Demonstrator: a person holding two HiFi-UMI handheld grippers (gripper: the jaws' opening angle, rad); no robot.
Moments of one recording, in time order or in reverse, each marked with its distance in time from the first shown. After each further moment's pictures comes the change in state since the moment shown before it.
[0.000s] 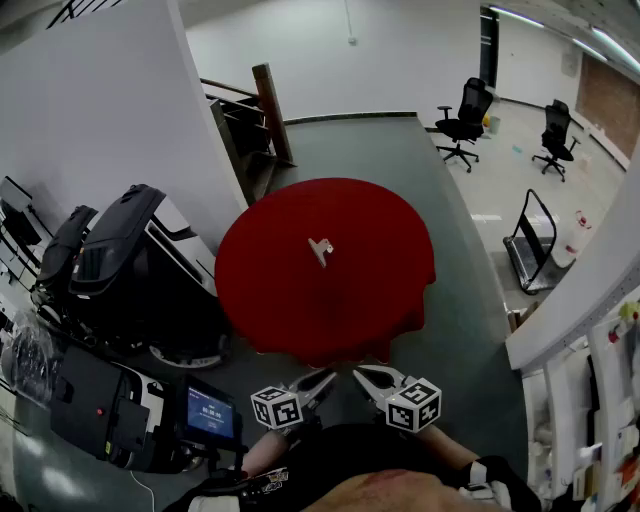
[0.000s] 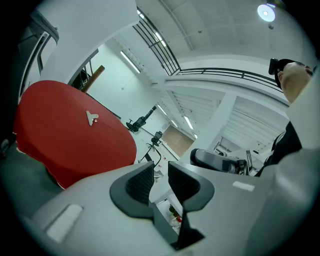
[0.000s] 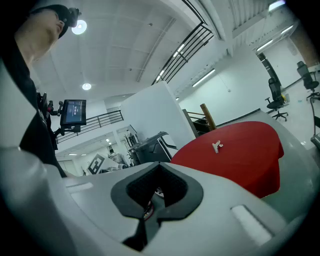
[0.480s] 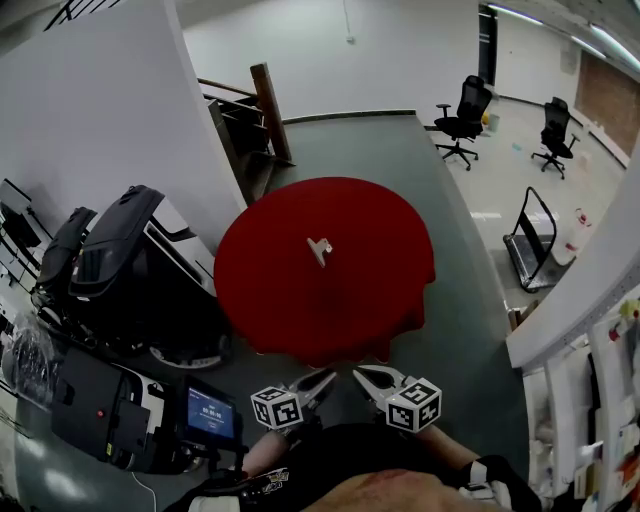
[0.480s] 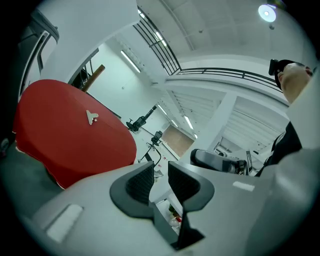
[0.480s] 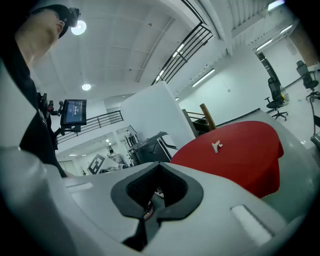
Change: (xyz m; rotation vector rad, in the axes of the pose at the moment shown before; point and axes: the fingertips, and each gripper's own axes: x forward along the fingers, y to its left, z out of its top) left arm 0.001 0.001 -0.001 -0.005 0.004 -0.002; right arm 0.000 -0.002 -0.002 0.005 0.000 -0.002
